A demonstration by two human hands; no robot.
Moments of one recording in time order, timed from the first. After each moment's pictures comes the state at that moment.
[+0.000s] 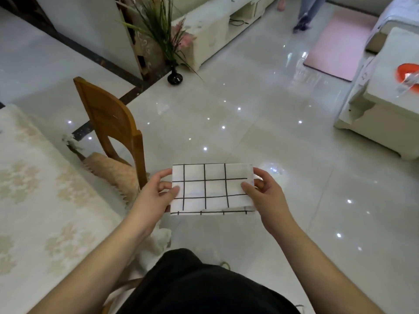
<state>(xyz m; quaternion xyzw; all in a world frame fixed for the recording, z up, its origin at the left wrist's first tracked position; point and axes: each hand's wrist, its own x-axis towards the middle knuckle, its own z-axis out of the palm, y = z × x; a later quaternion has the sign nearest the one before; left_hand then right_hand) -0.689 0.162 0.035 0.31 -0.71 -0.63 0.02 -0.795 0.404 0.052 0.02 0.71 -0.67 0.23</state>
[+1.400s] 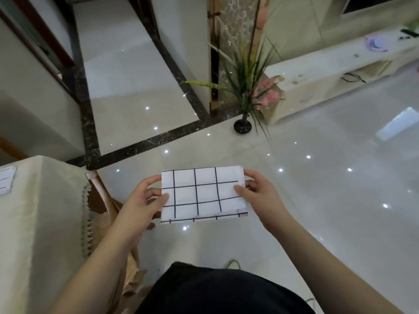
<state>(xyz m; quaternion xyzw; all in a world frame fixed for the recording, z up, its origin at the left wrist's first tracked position) -1.105 -0.156 0.059 0.47 -0.60 -0.62 0.18 -1.345 -0.005 0.059 -0.21 0.68 -0.55 0.43</state>
